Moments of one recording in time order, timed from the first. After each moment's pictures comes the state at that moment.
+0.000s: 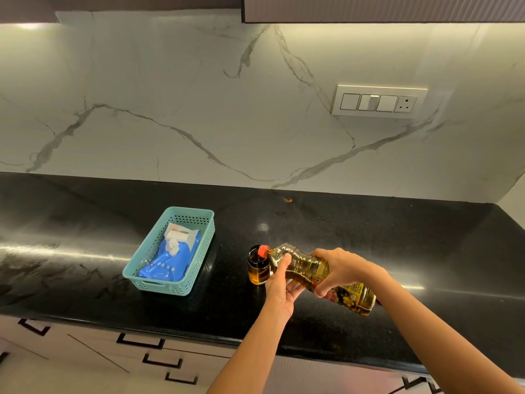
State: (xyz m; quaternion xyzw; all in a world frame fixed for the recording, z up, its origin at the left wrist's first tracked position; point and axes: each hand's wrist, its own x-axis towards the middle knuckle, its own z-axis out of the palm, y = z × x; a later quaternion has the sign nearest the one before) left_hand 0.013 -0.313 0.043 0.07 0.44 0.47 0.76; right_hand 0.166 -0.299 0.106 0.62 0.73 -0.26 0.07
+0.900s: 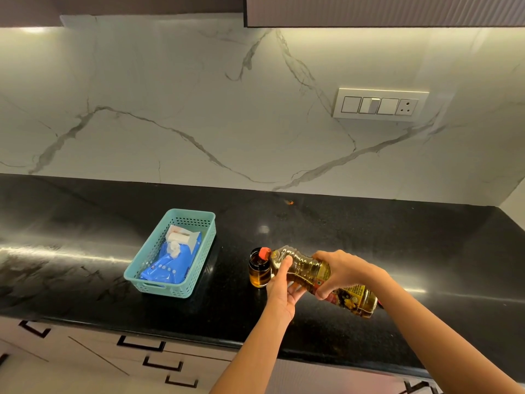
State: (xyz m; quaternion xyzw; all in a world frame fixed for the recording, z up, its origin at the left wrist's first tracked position) left_hand 0.013 -0.312 0.045 0.06 0.45 0.47 0.76; right_hand 0.167 -0.297 0.106 0.63 0.73 -0.26 0.07
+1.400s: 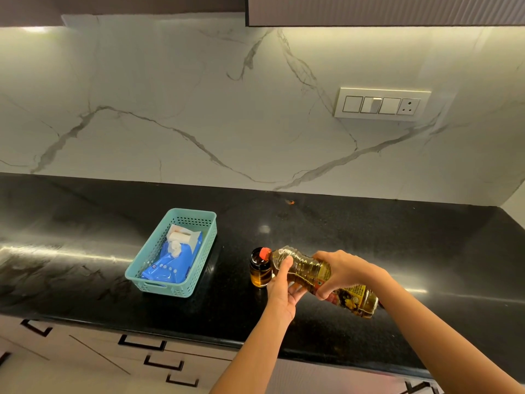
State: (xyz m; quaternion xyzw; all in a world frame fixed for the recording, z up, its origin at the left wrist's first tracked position) left_hand 0.012 -0.312 0.042 0.06 0.45 0.48 0.75; right_hand 0.167 -0.295 0.103 0.62 0.73 -0.26 0.07
